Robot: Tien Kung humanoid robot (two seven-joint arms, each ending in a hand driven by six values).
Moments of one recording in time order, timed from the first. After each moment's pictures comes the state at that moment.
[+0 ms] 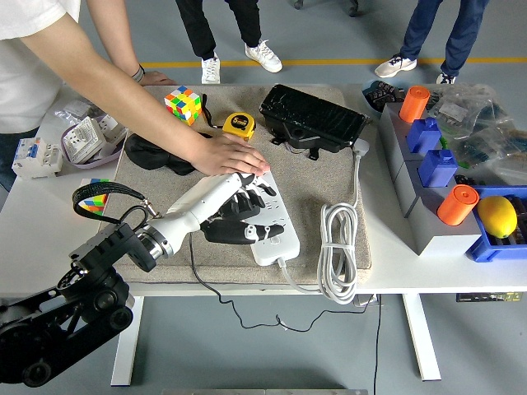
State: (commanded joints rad) left arm -0.39 0.36 -0.71 -1.64 1.73 0.13 0.19; right arm -0.04 -0.23 0.91 0.38 -0.50 -0.13 0.19
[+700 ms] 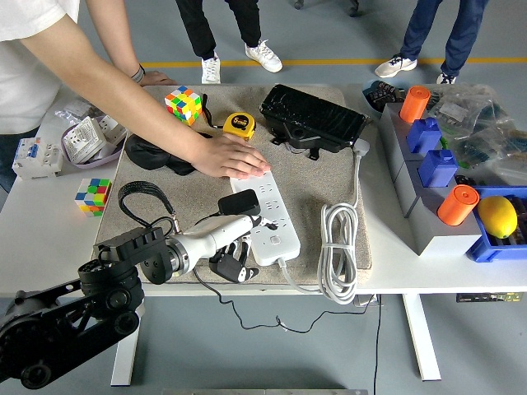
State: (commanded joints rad) left arm -0.45 0.33 -0.64 -1.66 1.68 -0.15 0.50; right arm -0.04 -0.23 0.89 0.37 -0.50 -0.13 0.19
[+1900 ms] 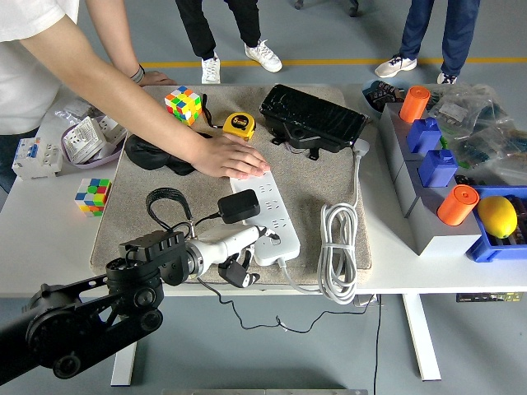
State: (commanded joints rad) left arm -0.51 0.27 -0.57 -1.51 1.72 -0.17 0.51; right arm -0.04 -0.23 0.91 0.38 -0.50 -0.13 0.19
